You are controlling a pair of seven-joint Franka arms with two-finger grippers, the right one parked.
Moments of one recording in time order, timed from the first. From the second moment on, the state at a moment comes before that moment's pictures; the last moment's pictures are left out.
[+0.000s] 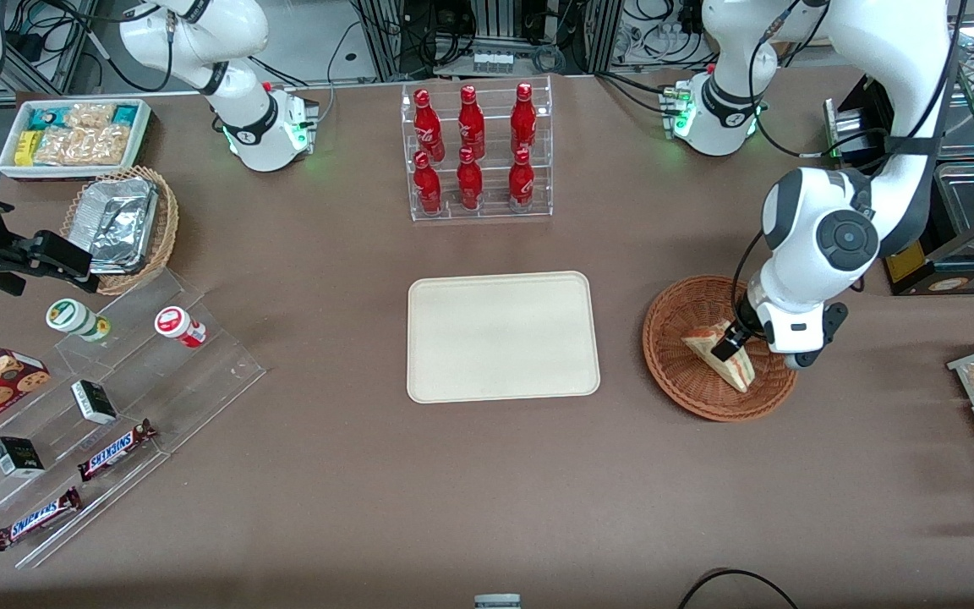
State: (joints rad) arm -0.08 0.20 -0.11 -2.14 0.02 2.34 -1.08
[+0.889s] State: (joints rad) arm -0.08 0.31 -0.11 -2.14 0.02 2.38 -1.12
